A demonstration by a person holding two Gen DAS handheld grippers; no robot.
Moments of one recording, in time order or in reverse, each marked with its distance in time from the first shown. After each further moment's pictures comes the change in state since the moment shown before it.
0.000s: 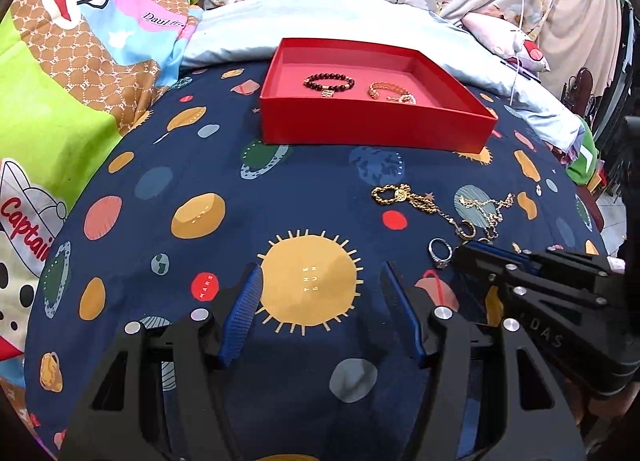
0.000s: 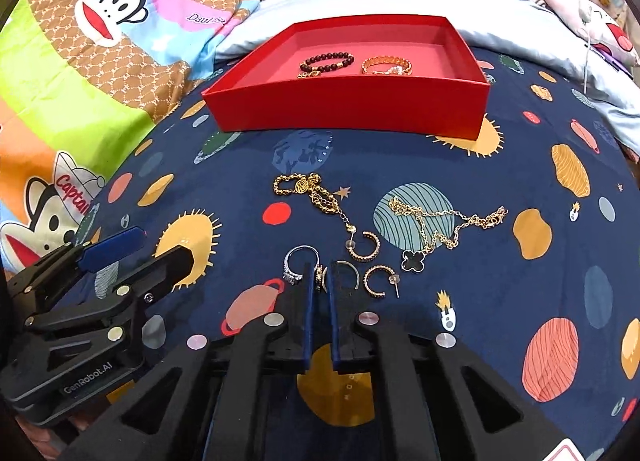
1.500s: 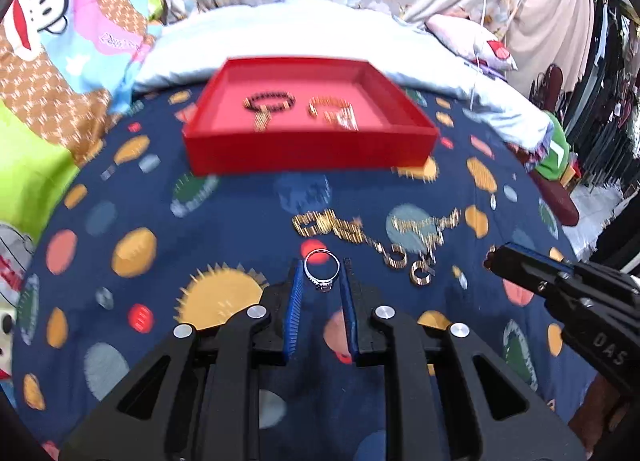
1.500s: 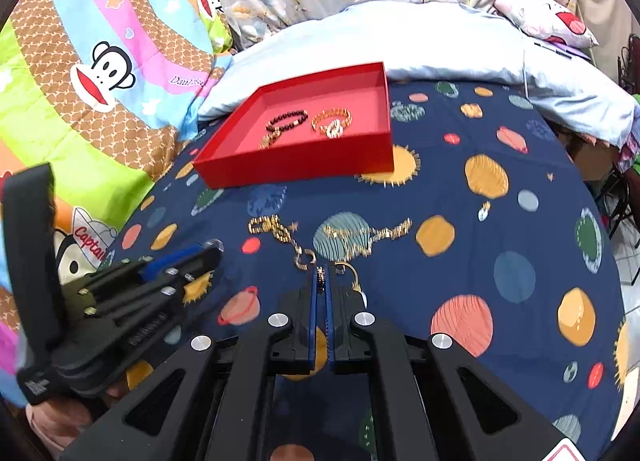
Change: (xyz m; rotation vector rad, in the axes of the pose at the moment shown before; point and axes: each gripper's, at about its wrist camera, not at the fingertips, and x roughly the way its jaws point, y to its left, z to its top) left arm -0.005 -0.039 0.023 0.050 -0.040 -0.096; right arm -0.075 -0.037 -0.005 0.117 -0.155 -0.018
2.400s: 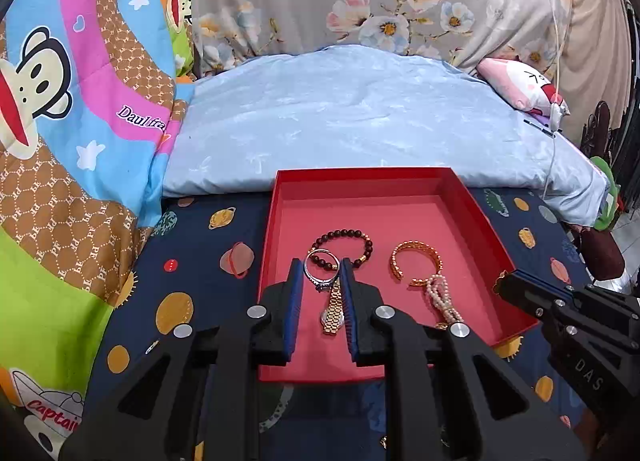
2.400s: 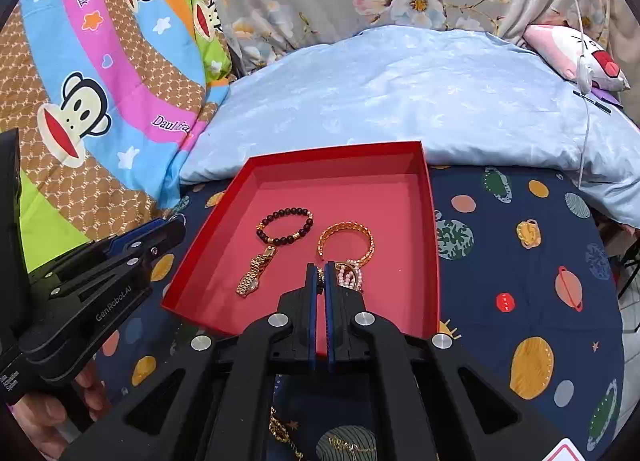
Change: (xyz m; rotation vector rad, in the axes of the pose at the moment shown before) left arm 0.053 0.045 0.148 -0.004 -0.115 0.170; right arm 0.091 0.011 0.141 -0.037 -0.047 0.006
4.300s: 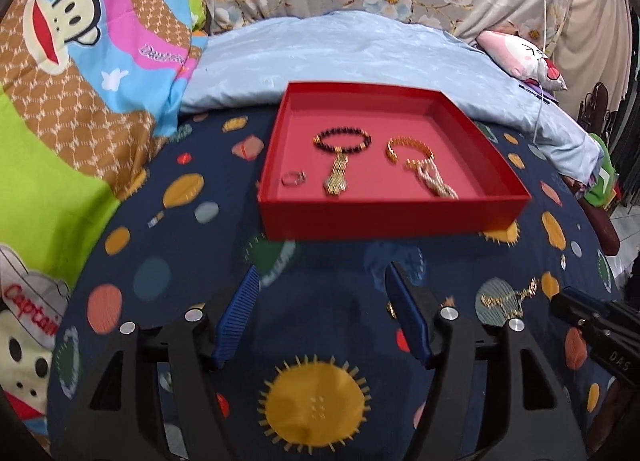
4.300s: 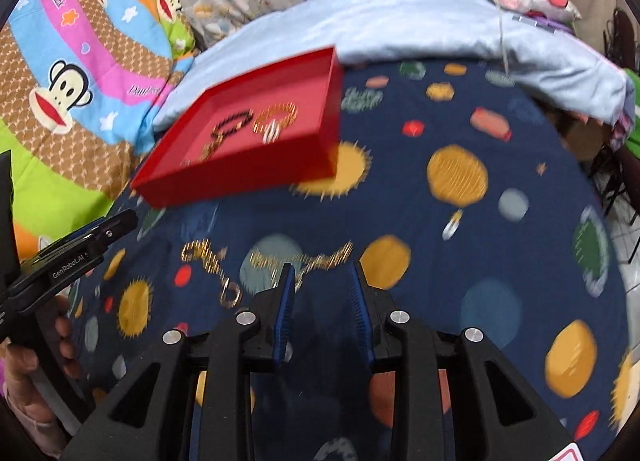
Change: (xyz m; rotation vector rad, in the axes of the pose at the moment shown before) left arm -0.038 0.002 -0.104 -0.038 0.102 -0.014; right arm -0.052 -0.055 -0.127 0.120 0.107 -0.045
